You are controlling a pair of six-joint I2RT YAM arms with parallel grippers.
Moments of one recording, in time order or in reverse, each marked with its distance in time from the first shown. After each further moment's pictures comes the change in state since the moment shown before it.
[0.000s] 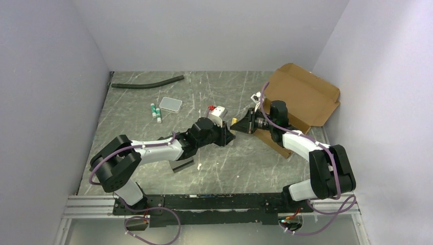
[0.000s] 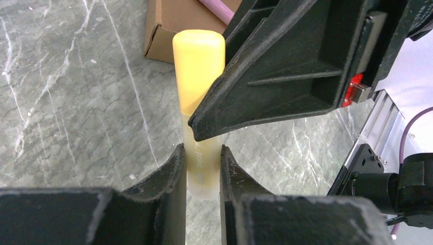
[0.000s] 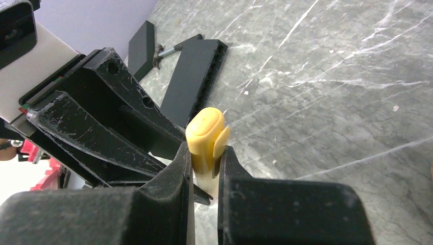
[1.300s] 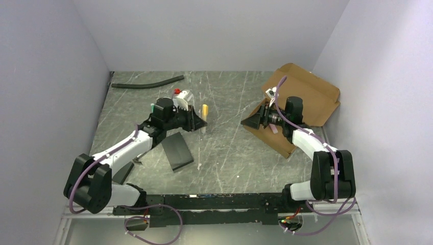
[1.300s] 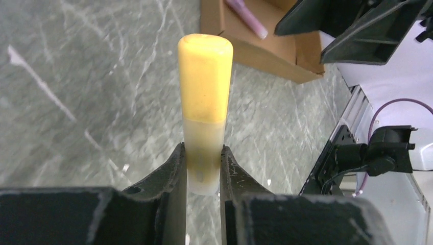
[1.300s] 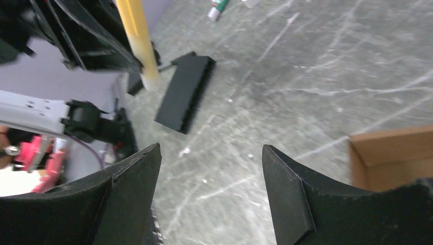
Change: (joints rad) left arm 0.471 -0.273 -0.015 -0.349 0.477 0.100; right arm -0.219 -0.033 0.048 -0.113 -0.158 -0.145
